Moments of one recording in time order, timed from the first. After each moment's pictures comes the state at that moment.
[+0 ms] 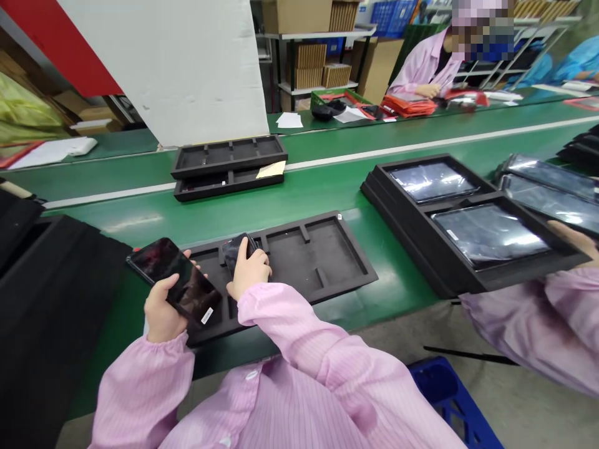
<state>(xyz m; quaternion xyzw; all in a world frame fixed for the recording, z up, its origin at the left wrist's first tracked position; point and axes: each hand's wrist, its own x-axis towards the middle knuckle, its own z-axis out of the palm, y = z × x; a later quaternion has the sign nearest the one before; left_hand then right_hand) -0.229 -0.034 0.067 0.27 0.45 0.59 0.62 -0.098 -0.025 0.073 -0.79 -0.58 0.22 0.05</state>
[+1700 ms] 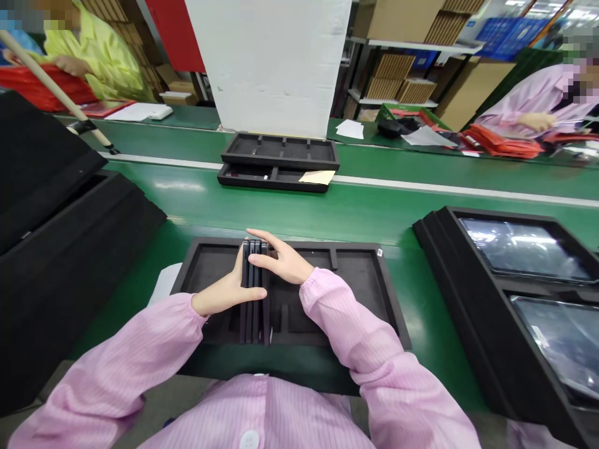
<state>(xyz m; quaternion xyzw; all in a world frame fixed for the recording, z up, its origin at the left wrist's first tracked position) -0.183 -0.004 0.057 0.62 0.39 0.27 0.62 0.002 0.043 0.066 -0.33 -0.68 0.57 0.34</state>
